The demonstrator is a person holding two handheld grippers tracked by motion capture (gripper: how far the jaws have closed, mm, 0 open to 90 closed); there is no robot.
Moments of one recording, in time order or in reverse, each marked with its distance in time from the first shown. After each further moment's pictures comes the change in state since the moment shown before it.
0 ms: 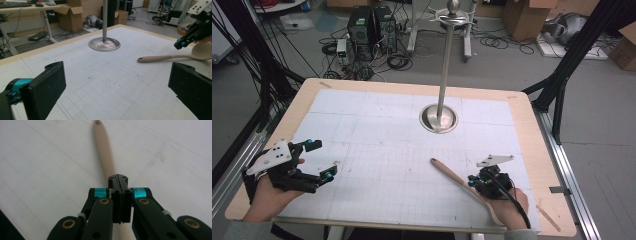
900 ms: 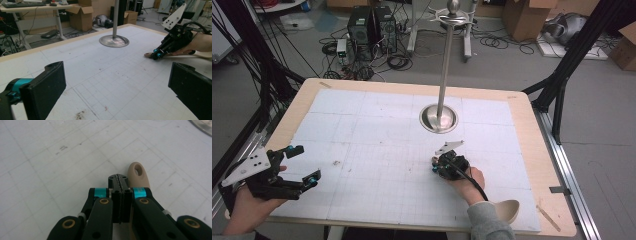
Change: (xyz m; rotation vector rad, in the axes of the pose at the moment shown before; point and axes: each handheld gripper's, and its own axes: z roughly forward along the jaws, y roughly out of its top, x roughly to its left) left arm 0.003 -0.007 -0.036 -0.004 0.072 -0.016; right arm 0.026 0.056 0.101 -0.024 0.091 -0.184
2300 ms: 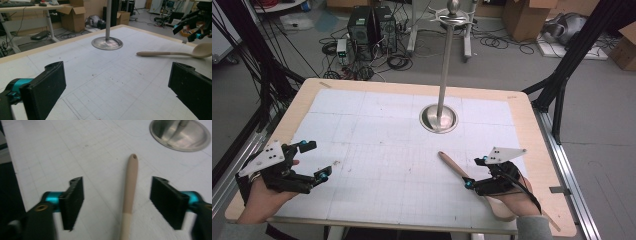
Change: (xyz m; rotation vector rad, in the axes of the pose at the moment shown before) left arm 0.002 0.003 0.026 0.000 -0.062 0.001; right arm -0.030 -0.049 -0.124 -0.174 0.078 -0.051
